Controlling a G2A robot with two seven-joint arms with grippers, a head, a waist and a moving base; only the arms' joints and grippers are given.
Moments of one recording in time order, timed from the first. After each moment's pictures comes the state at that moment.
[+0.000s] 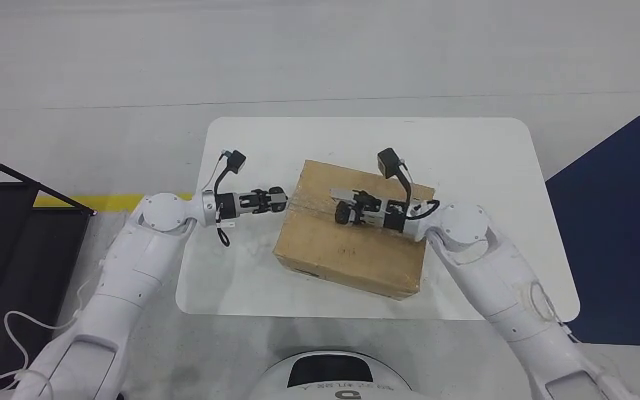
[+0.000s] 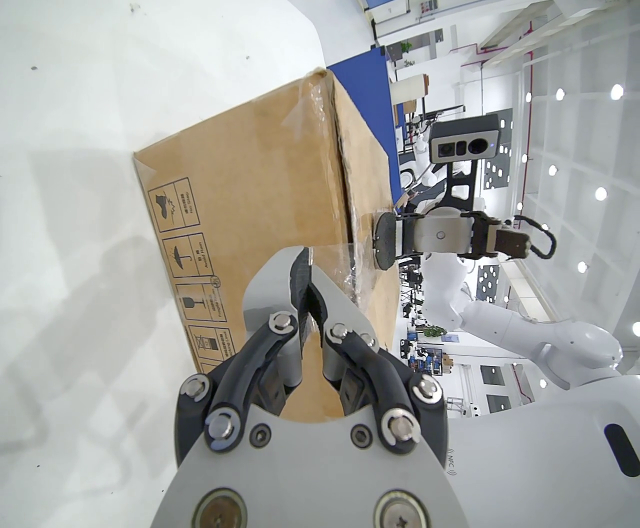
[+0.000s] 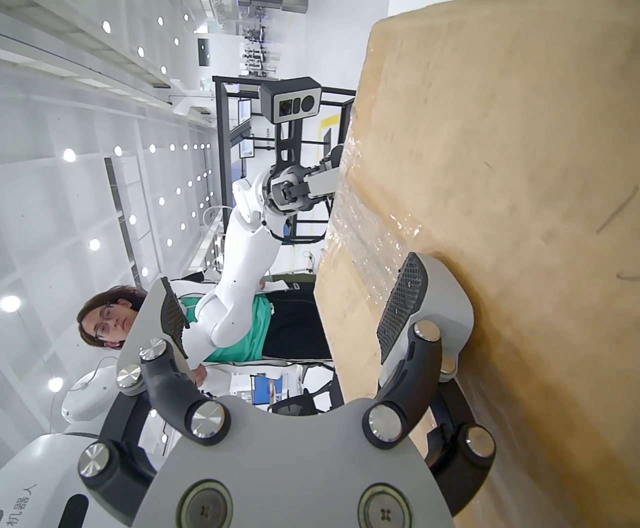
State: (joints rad) left arm 1.03 -1.10 -1.10 -1.10 -0.23 -0.47 -1.07; right arm -1.21 -1.09 1.07 -1.61 0.28 0.04 0.81
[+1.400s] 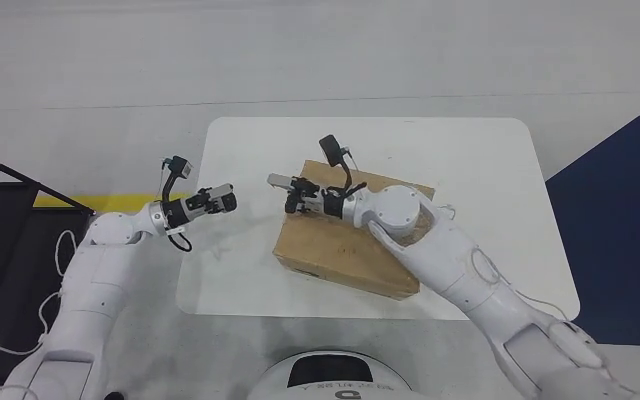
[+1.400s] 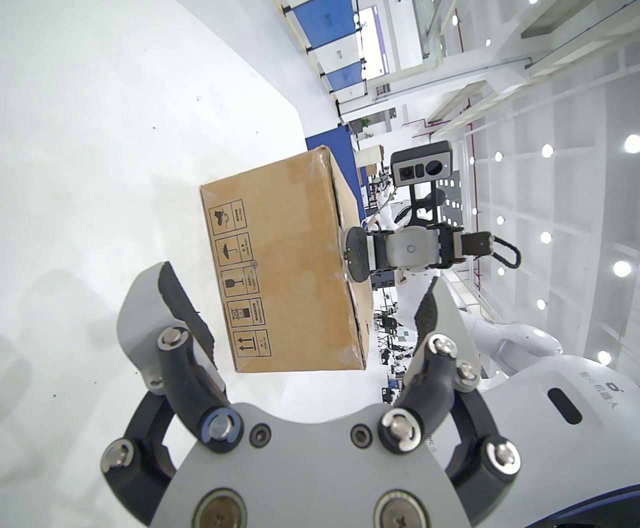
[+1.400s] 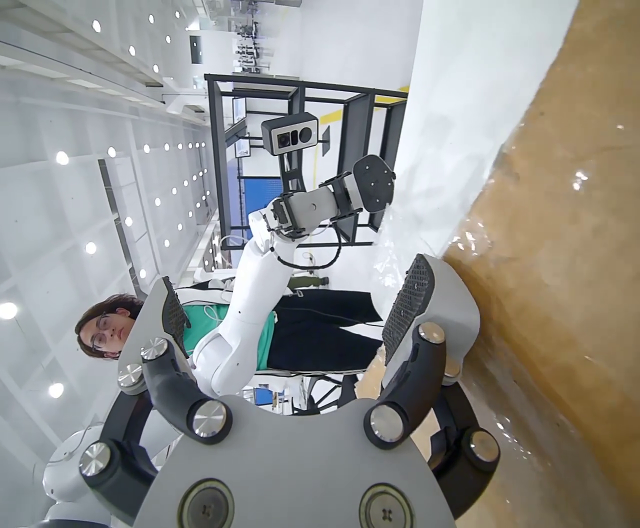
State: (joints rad) left arm 1.11 -1.03 -1.31 -0.96 -0.45 -0.63 -1.19; right arm -0.96 -1.25 0.75 -1.47 0.33 0.11 0.56
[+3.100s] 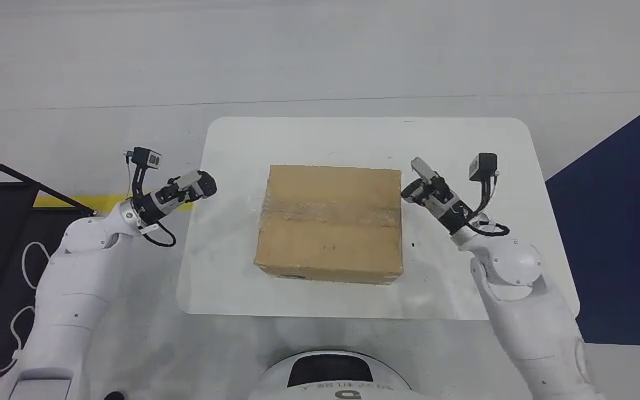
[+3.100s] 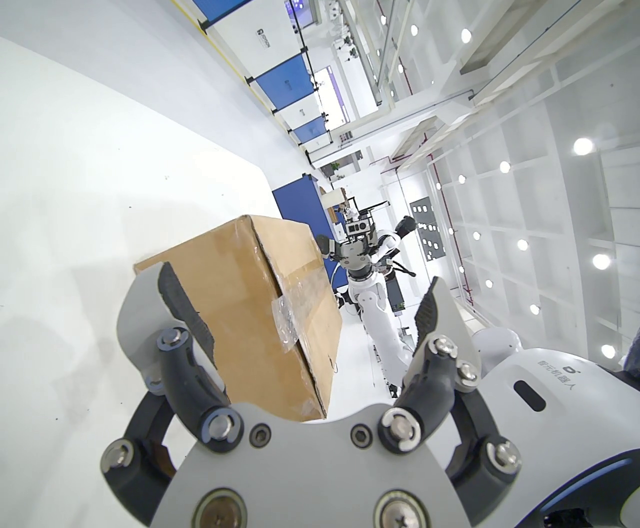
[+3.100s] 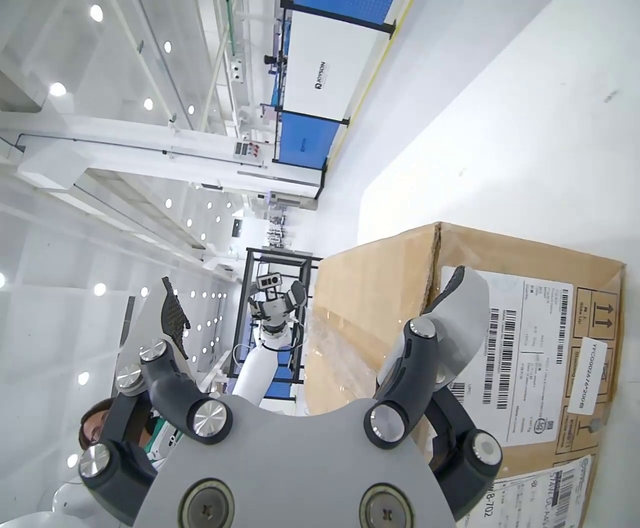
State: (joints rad) left arm 1.19 -0.96 -1.38 -1.08 -0.60 -0.69 -1.13; right arm -1.56 -1.11 1.46 -1.80 0.22 -0.09 0.45
